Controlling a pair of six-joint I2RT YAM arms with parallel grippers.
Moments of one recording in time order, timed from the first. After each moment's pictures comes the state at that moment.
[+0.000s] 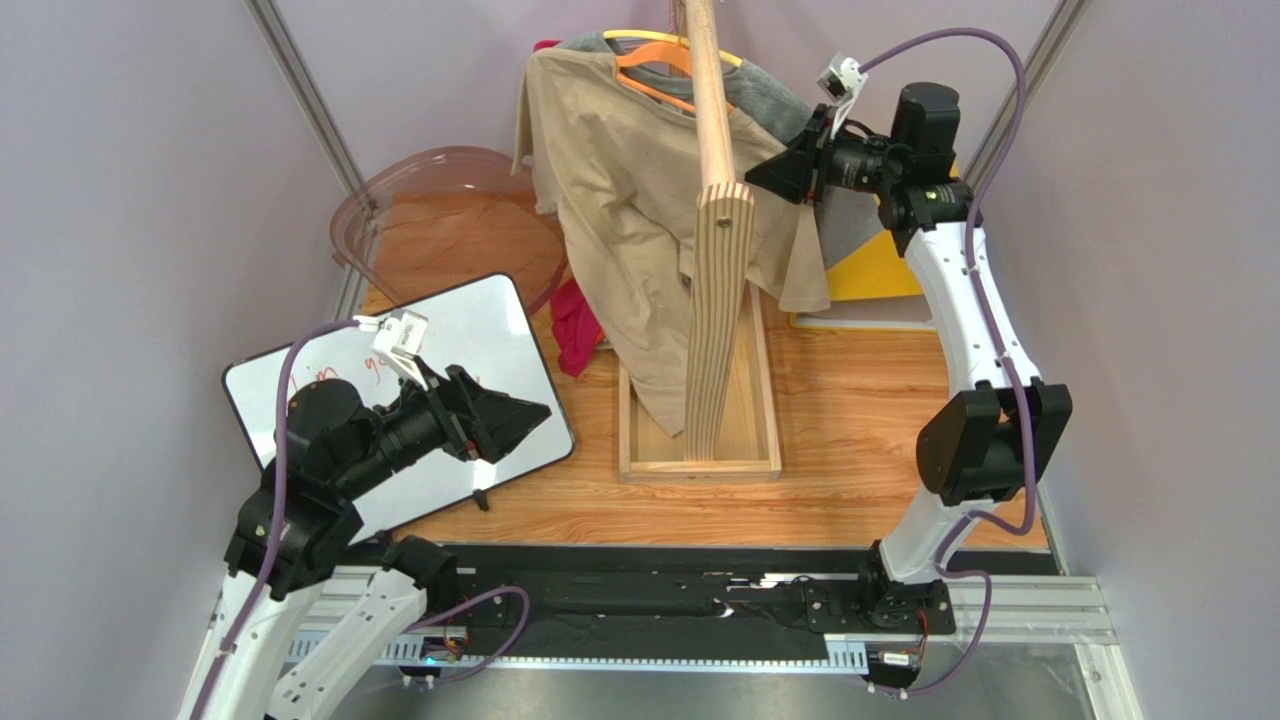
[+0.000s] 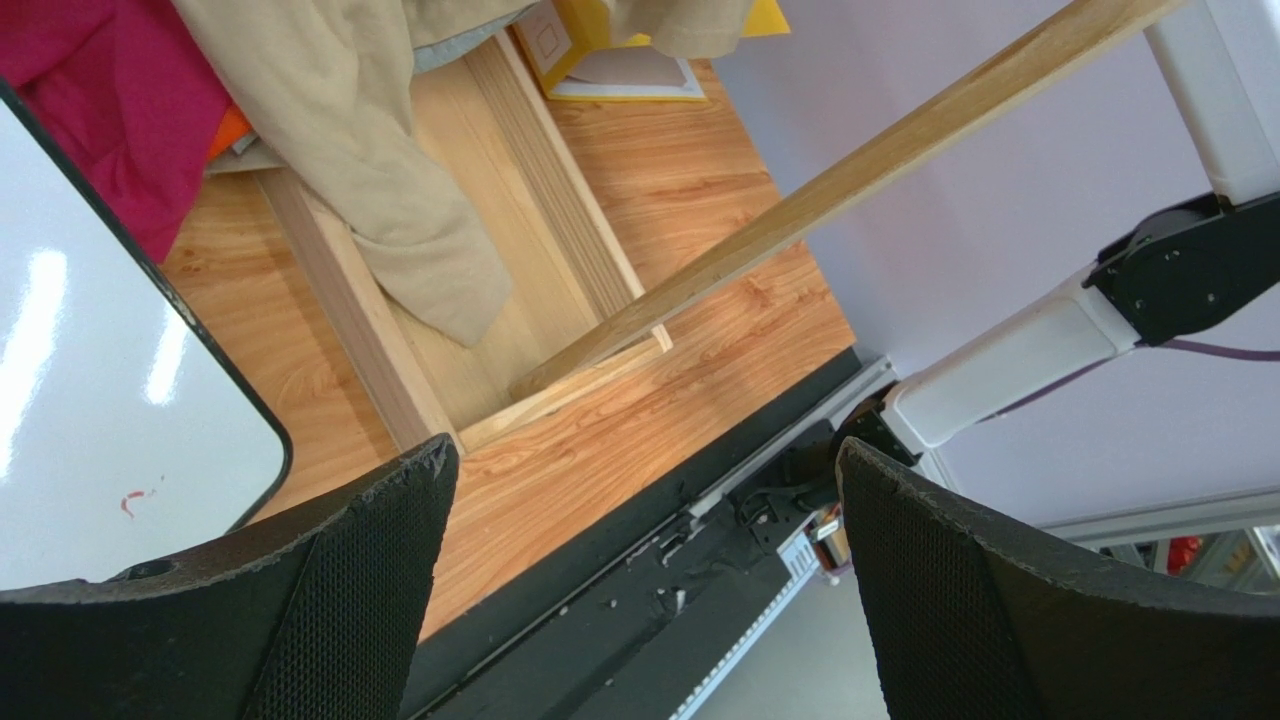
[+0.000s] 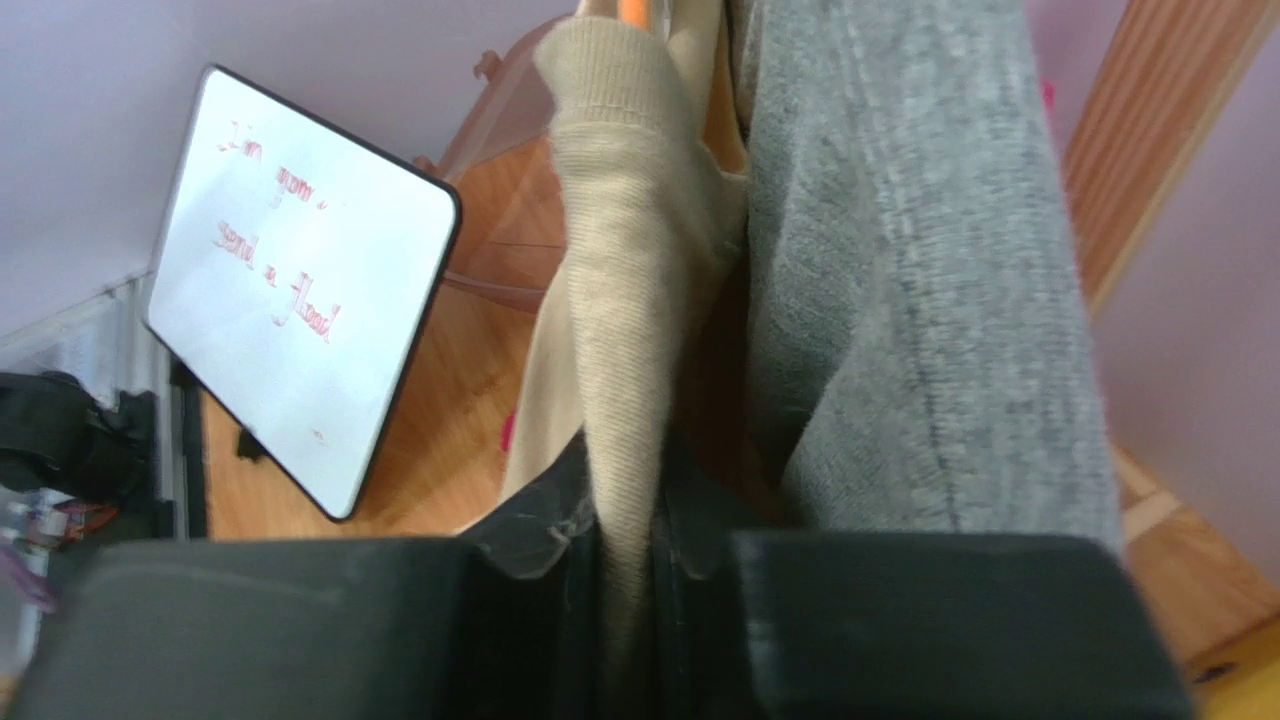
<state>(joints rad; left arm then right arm) -0.42 0.51 0.98 -0.67 0.37 -0.62 0.08 1.73 1.83 -0.27 -1.04 -0.01</state>
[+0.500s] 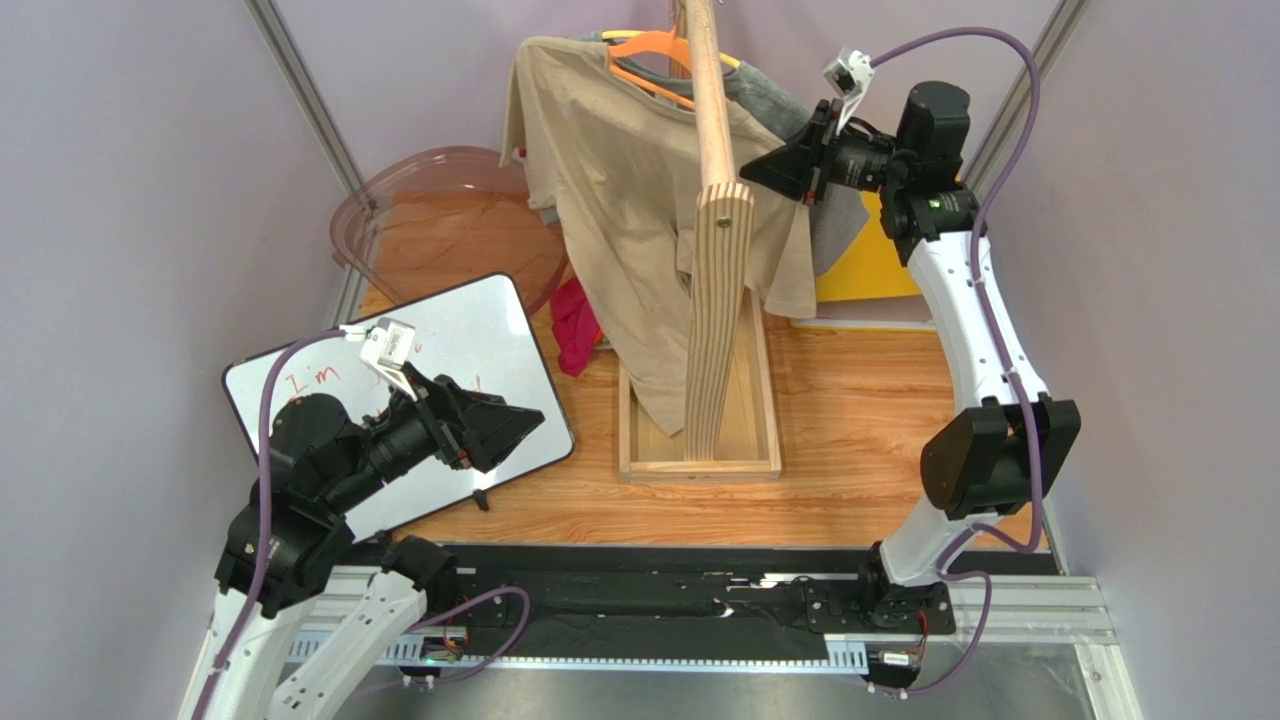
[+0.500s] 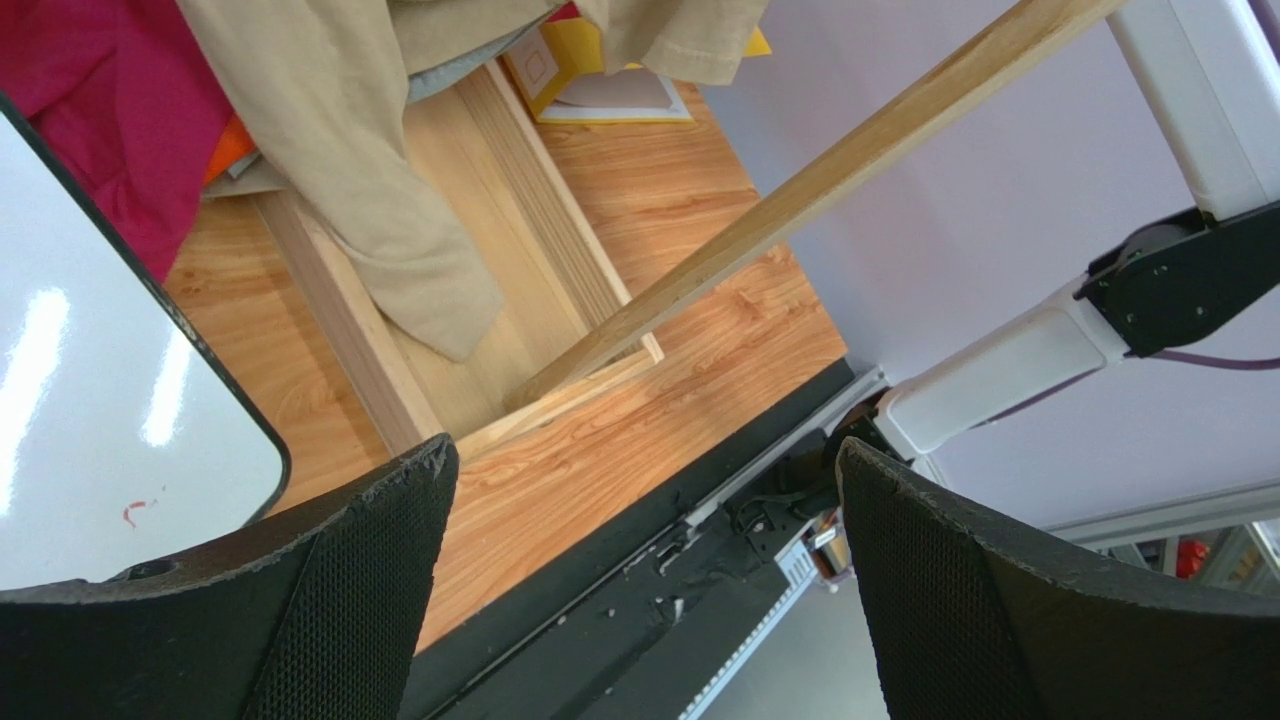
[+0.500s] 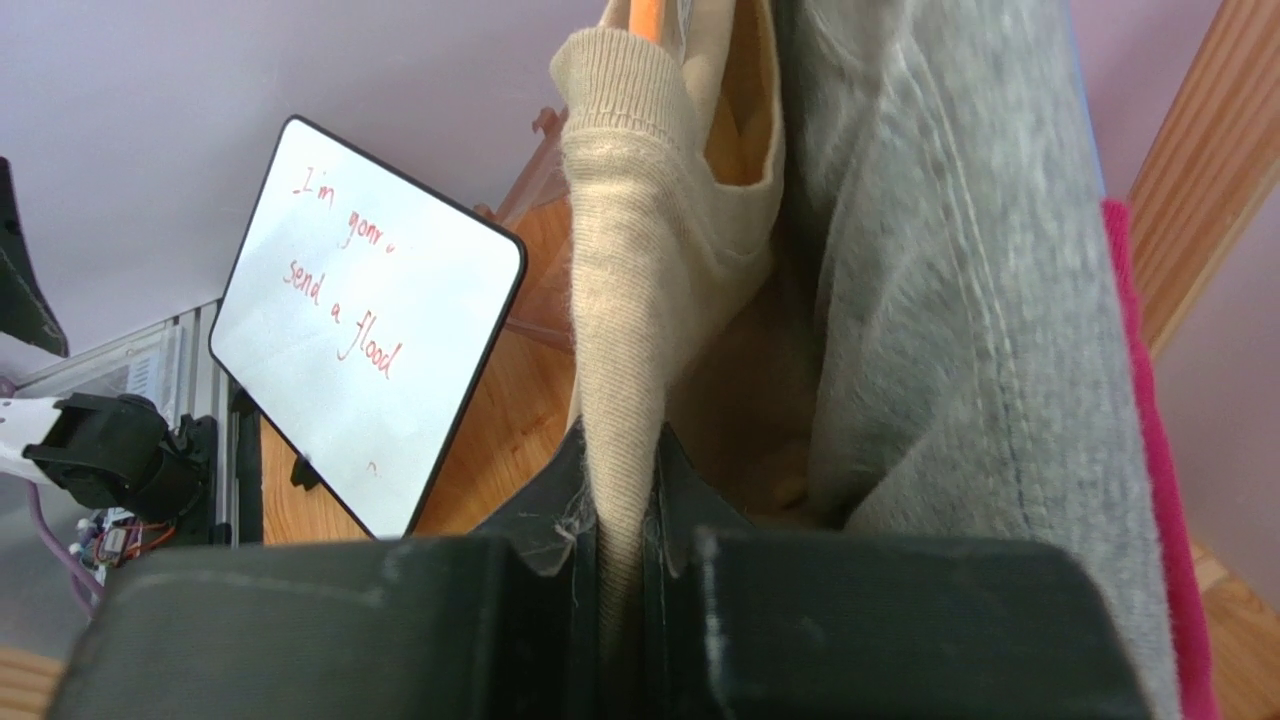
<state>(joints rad) -0.42 0.46 0.98 -0.67 0.37 -0.62 0.09 1.69 1.79 -0.17 -1.08 0.10</state>
